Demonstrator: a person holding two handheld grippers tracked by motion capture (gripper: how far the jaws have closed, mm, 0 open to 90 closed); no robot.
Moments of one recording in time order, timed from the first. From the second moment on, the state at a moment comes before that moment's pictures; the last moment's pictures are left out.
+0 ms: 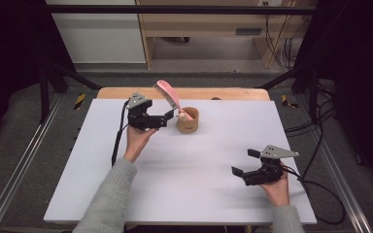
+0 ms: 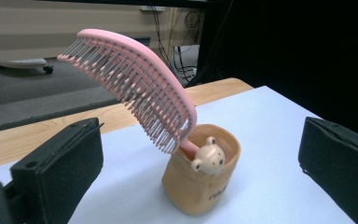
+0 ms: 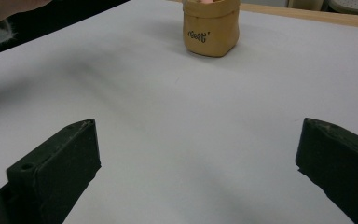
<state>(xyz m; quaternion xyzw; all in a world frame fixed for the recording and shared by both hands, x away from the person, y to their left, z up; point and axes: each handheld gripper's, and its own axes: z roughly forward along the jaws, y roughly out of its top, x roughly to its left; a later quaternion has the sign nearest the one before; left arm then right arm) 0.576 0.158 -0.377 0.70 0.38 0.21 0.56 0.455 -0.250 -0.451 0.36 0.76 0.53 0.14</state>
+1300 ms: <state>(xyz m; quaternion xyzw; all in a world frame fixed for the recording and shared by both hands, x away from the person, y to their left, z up) 0.492 0.231 -0.411 0.75 0.34 0.19 0.53 0.456 -0.249 -0.452 0.36 0.76 0.53 0.14</state>
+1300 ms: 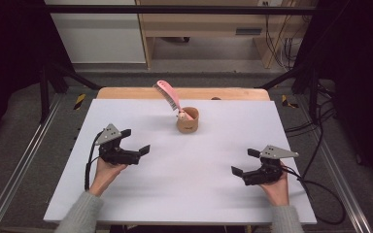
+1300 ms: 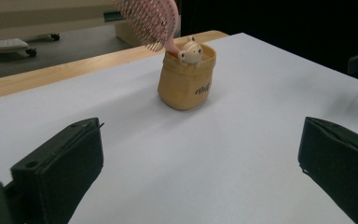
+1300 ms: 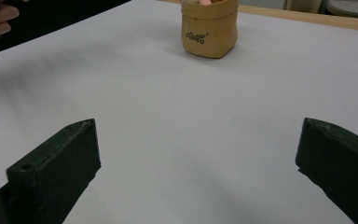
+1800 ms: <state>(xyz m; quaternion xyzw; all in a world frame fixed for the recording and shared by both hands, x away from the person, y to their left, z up) 0.473 0.259 -0.431 0.76 0.36 0.18 0.52 0.456 -0.249 -0.452 0.36 0.76 0.52 0.14</state>
